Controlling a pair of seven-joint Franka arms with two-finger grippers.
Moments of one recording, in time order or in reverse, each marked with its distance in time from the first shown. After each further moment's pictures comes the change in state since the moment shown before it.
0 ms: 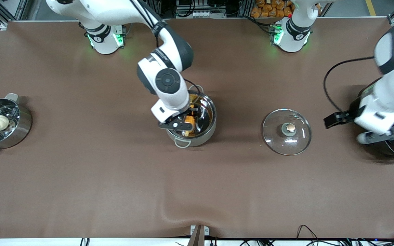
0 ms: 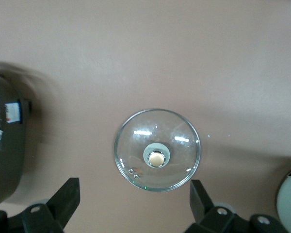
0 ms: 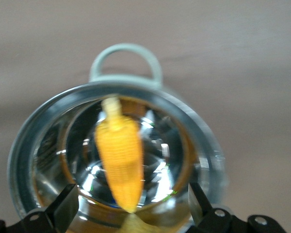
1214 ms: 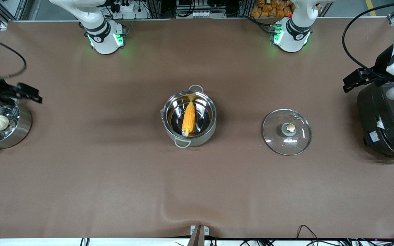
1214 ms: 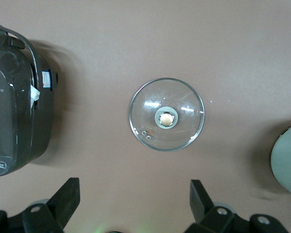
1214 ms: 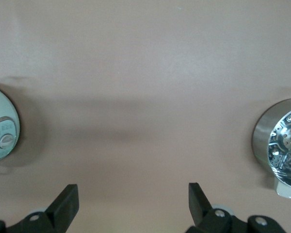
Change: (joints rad) left arm 0.014 -0.182 -0.001 -0.007 -0.028 -0.216 0.041; right arm -0.696 -0.545 -0.009 -0.221 -0.061 -0.311 -0.864
